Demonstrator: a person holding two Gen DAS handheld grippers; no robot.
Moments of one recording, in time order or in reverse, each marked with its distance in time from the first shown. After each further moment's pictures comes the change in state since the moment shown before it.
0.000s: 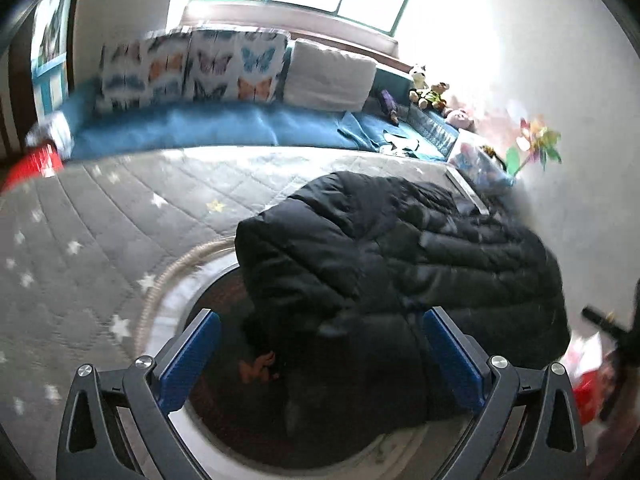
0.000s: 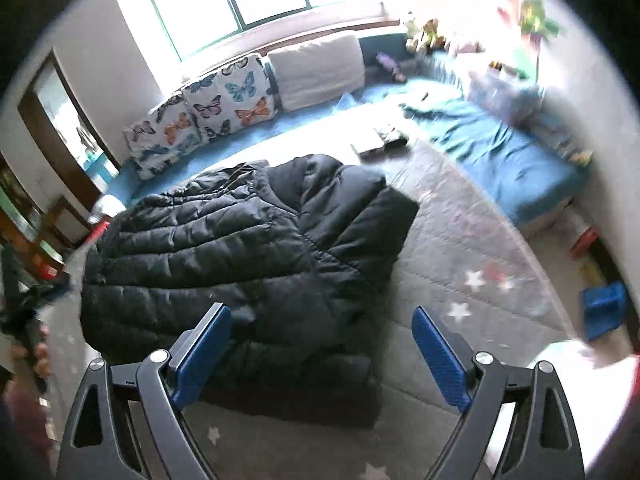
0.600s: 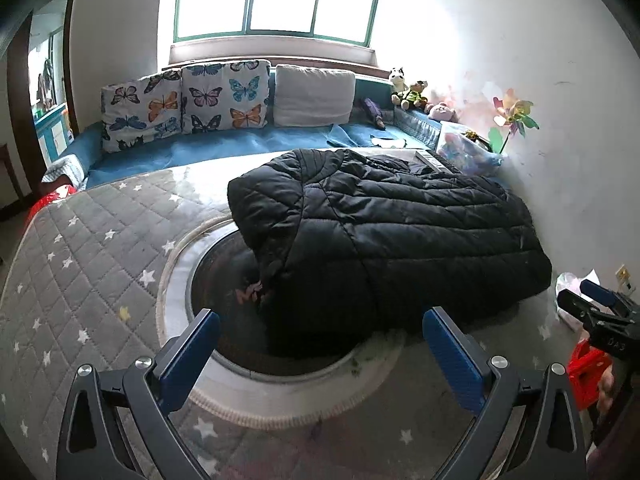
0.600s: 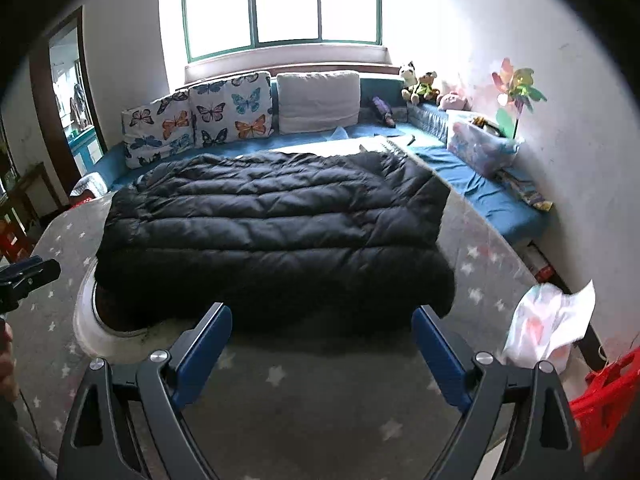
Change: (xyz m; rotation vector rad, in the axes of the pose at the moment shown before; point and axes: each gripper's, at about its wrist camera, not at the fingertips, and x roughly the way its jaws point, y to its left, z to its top) left arm -0.100 -0.080 -0.116 0.118 -0.081 0.049; right arm -0.035 0.110 -0.075 -0.092 -0.092 -0.142
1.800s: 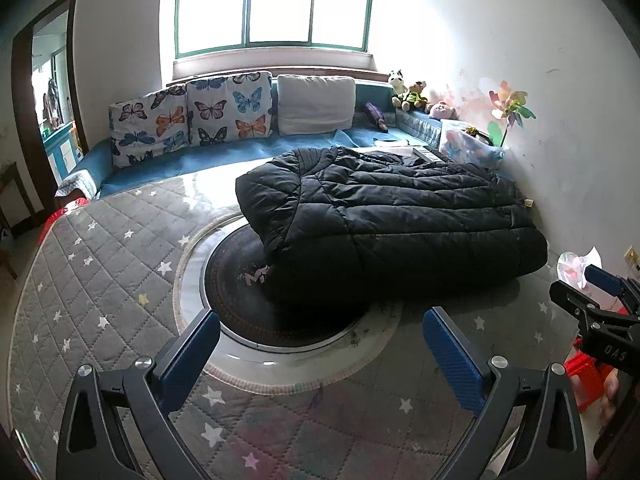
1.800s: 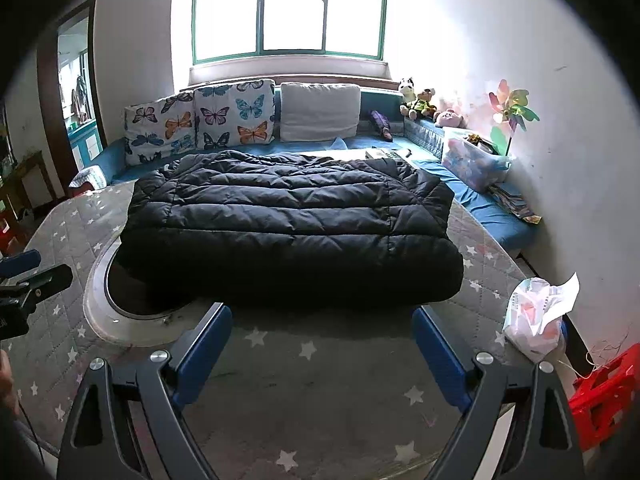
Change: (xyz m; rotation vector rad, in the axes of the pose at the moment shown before) left arm -0.051 -0.006 -0.032 0.050 -0.024 0.029; right arm -0.033 0.043 -0.025 -0.031 -0.055 -0.044
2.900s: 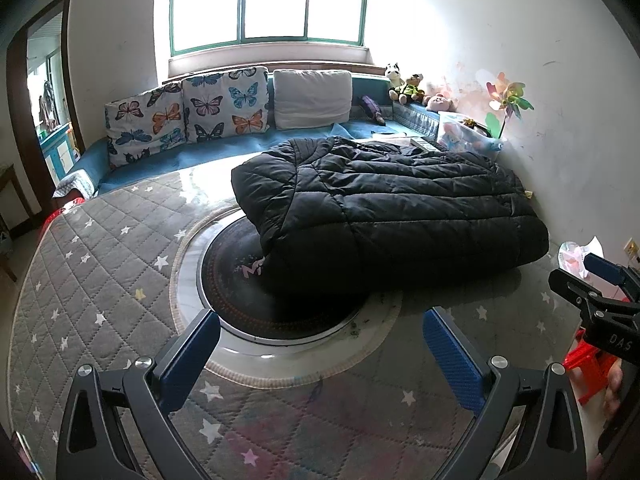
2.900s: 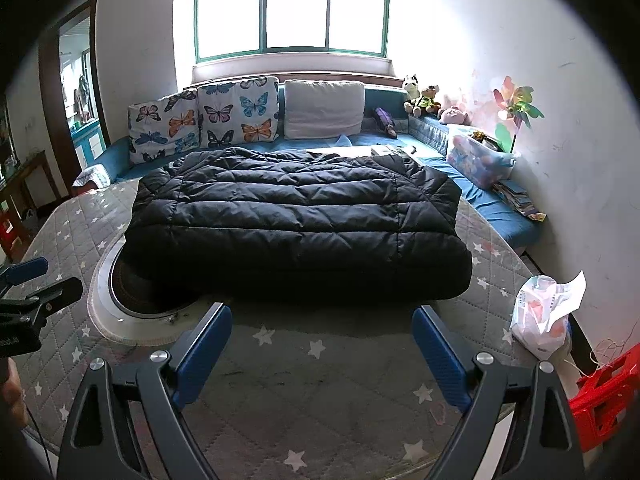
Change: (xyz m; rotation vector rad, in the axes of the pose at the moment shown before) left arm 0.010 0.003 -0.006 0.018 0.018 -0.010; right arm 0.004 0.005 -0.001 0.003 0.012 0.015
